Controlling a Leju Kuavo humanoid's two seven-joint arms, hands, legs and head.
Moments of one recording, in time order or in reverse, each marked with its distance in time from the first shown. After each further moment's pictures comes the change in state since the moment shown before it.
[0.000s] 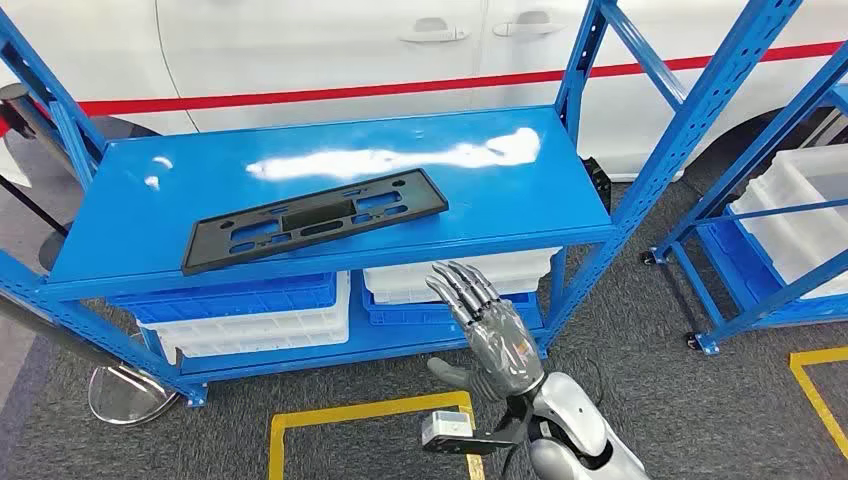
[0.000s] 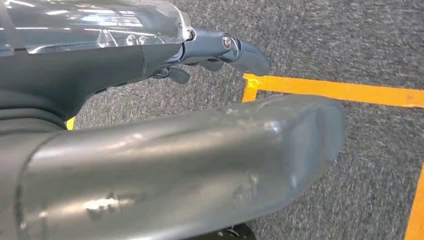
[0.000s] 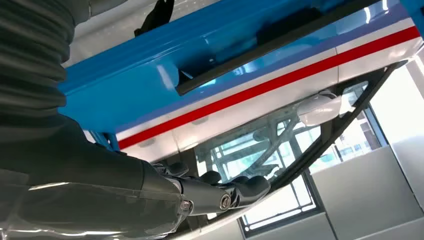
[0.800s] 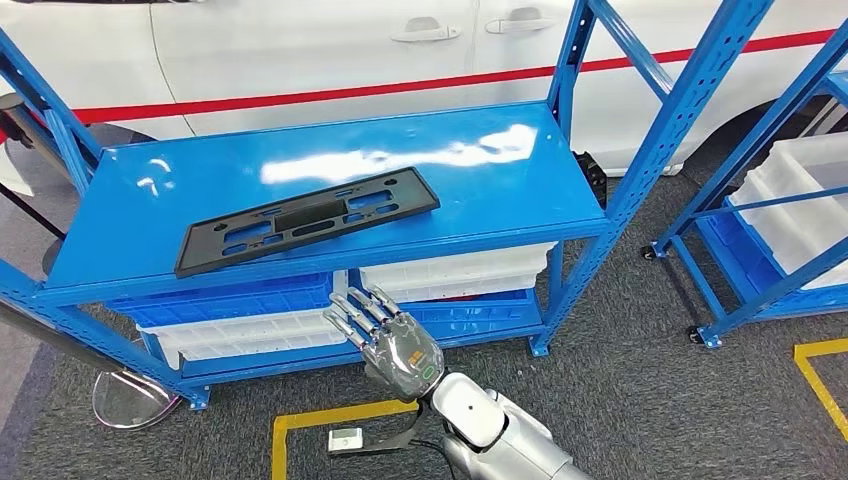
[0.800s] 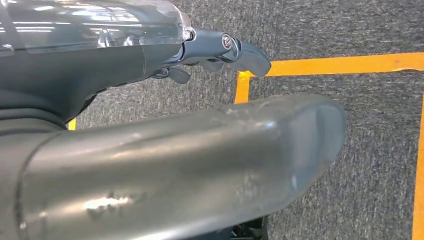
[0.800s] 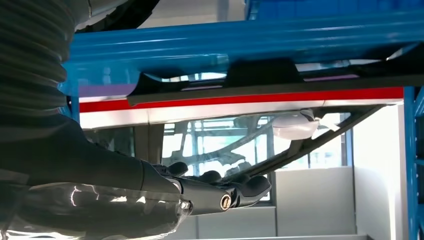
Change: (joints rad) left arm -0.021 -0.023 -0.045 0.001 -0.092 -0.006 0.040; right arm -0.223 0.278 0.196 0.571 0.383 -0.214 0.127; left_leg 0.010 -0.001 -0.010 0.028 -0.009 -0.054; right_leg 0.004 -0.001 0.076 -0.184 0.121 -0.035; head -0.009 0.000
